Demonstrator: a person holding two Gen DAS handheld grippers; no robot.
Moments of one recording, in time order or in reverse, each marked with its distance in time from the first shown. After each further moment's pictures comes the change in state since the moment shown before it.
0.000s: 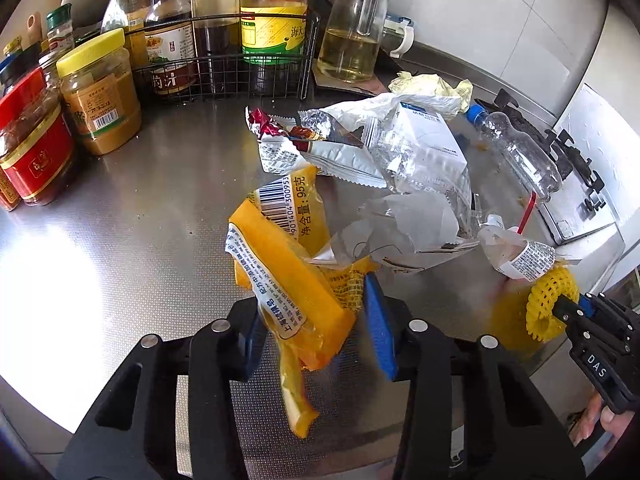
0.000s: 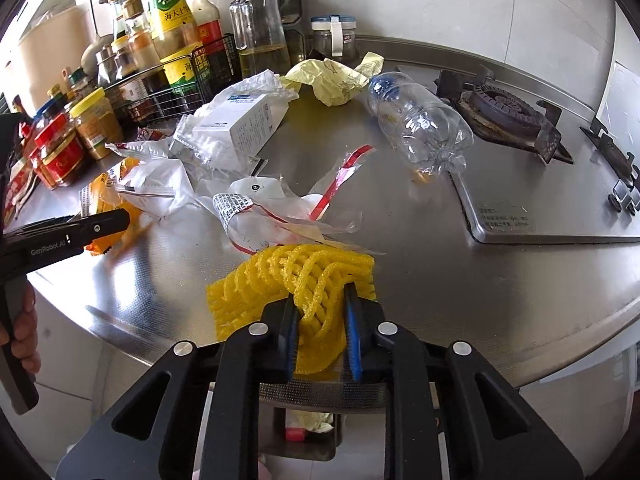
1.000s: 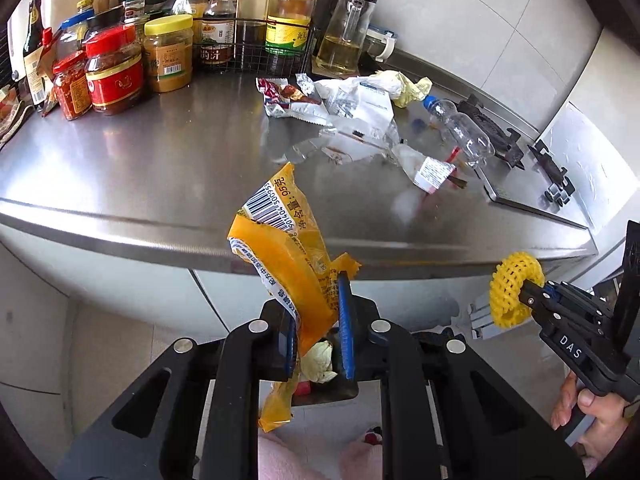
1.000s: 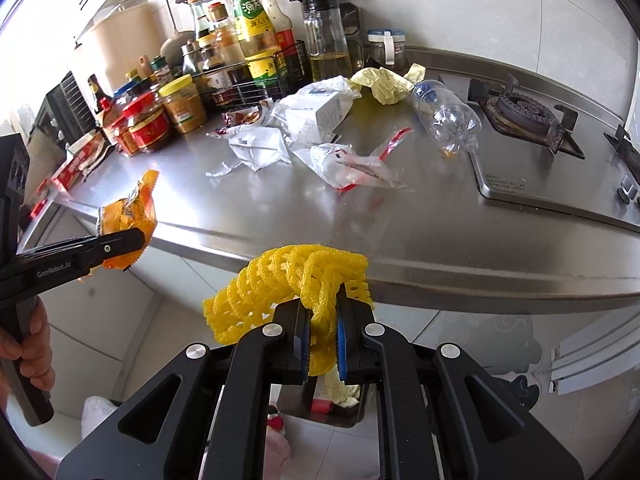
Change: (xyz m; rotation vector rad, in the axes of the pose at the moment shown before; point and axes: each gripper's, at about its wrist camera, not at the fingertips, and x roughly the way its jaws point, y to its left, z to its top) left arm -0.103 -0.035 -0.103 -0.114 -0.014 -0.017; right arm -0.080 0.005 -0.059 -0.099 -0.011 0.196
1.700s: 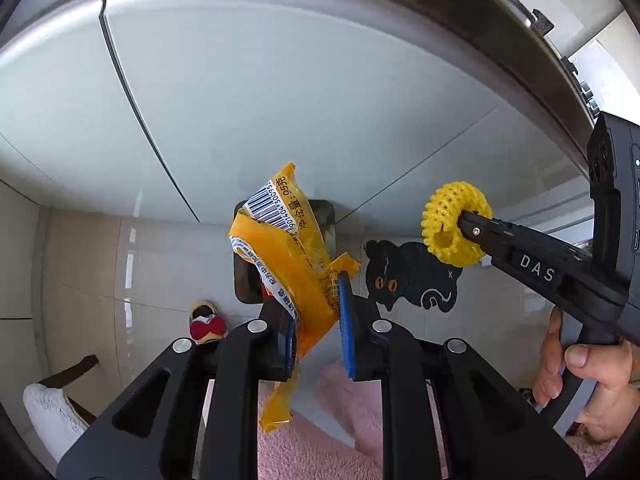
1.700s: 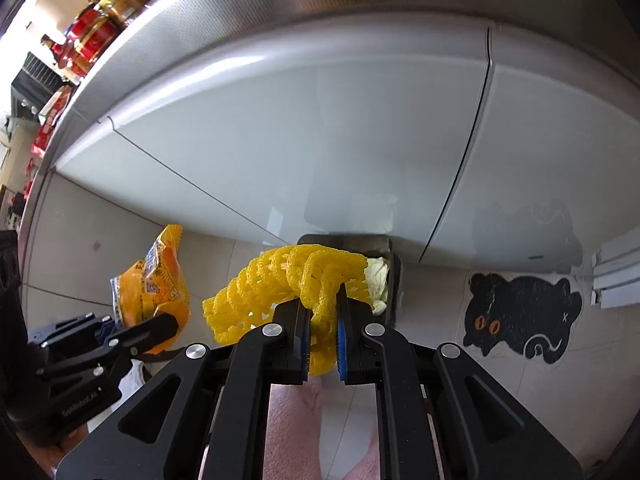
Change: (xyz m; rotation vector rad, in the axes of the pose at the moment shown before) left arm 0.120 -0.028 -0.148 -0.071 0.336 -0.018; right arm 0.127 -0.042 -0.112 0.195 0.345 0.072
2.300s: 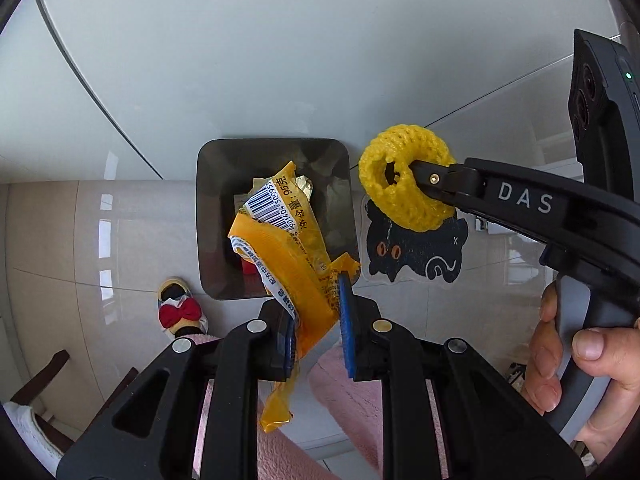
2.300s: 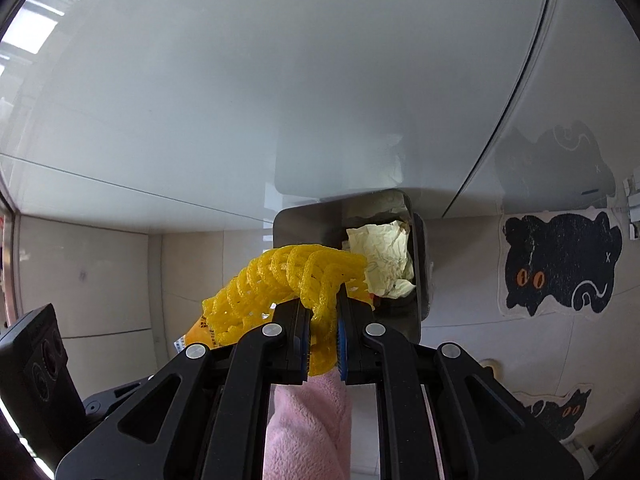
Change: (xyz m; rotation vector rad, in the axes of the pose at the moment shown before) left arm 0.151 0.033 -0.008 0.001 0.161 -0.073; right arm 0.143 -0.035 0.006 0.193 0.120 0.029
